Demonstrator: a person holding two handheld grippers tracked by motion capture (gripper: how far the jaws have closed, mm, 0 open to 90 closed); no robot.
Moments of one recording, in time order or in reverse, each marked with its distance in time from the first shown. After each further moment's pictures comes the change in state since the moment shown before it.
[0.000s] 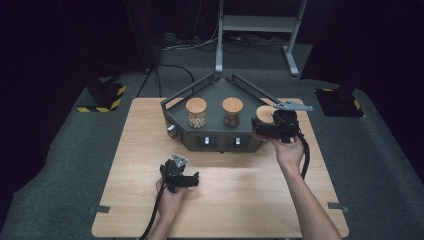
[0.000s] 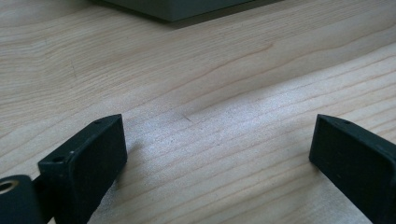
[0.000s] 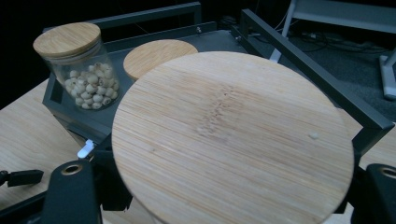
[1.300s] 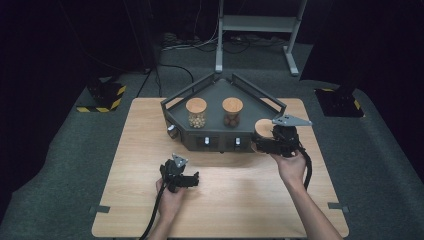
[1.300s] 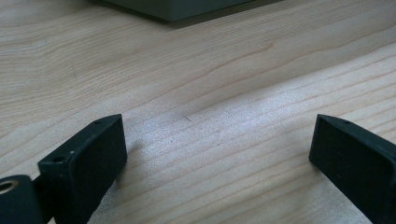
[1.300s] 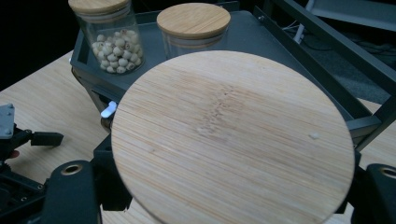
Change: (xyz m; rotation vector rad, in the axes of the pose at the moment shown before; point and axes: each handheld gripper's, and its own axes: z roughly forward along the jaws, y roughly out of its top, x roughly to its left) left arm 0.000 0.000 0.000 0.001 0.000 0.000; right arm 0.012 -0.030 -0.017 0.018 0.052 -0.054
